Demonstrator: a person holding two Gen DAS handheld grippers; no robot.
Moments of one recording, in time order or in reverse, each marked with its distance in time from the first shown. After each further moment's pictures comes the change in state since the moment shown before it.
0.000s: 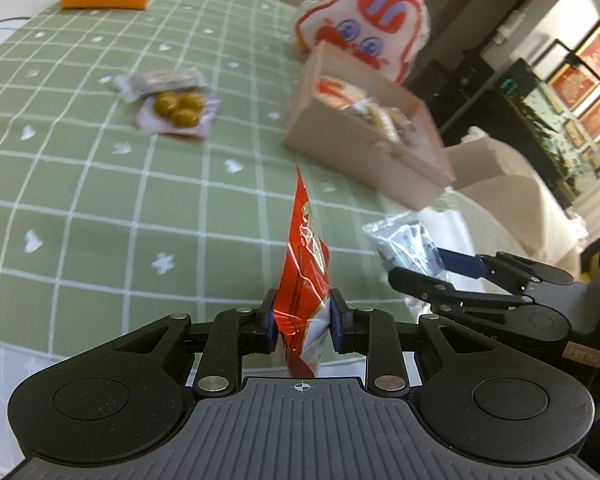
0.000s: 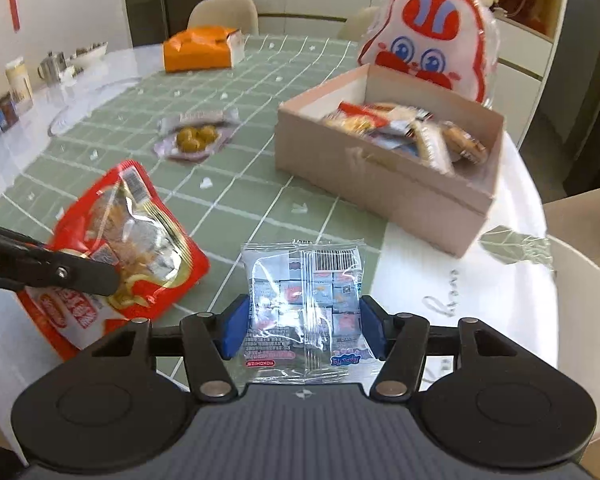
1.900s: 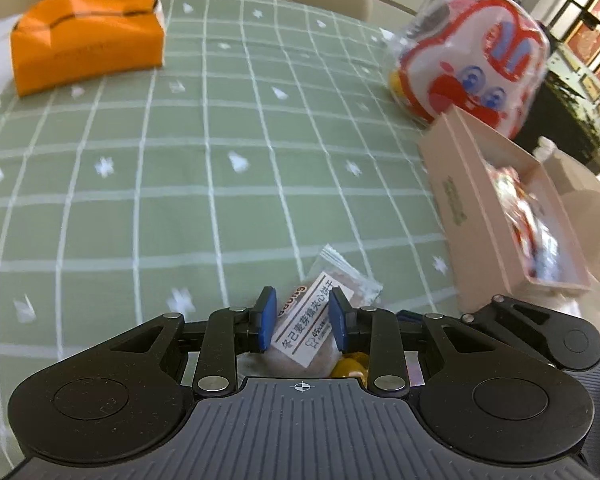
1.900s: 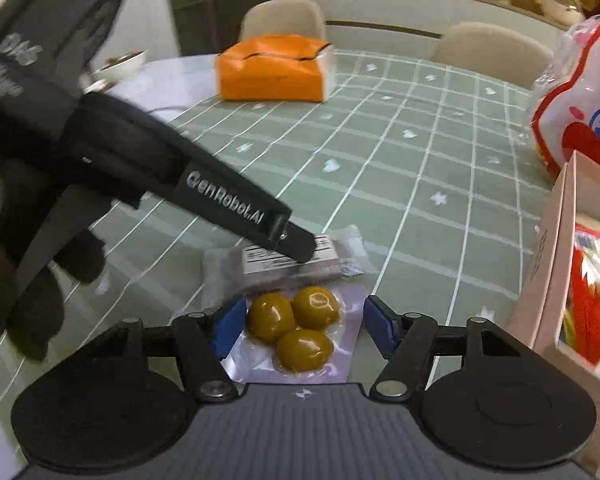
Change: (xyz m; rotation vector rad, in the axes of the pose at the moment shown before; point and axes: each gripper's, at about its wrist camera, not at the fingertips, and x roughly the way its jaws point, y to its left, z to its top) left arm 0.094 0.125 0.180 0.149 0.100 0.070; right arm 0.168 0.106 0.130 -0.077 -0.018 0.164
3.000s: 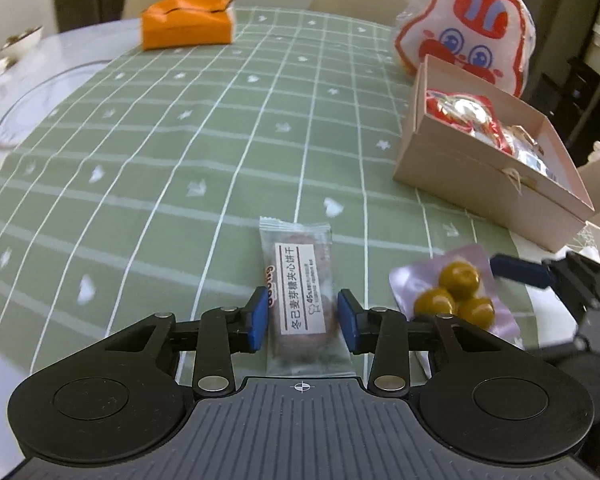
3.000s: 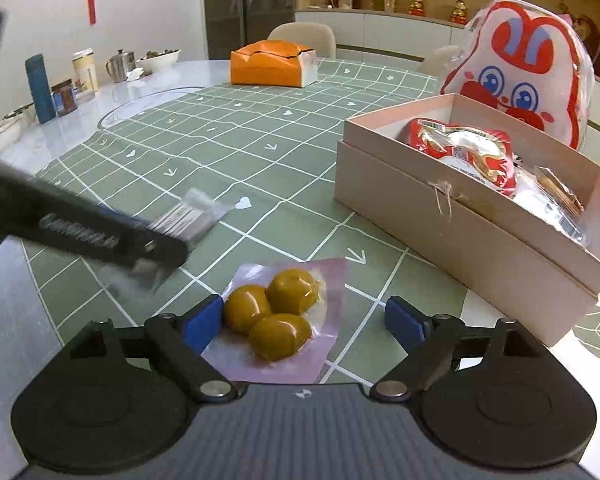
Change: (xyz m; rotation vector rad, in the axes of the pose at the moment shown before) left arm -0.035 -0.159 -0.161 -0.193 -0.182 0.396; right arm -0.106 -0.077 -0.127 -0.109 -0.093 0.021
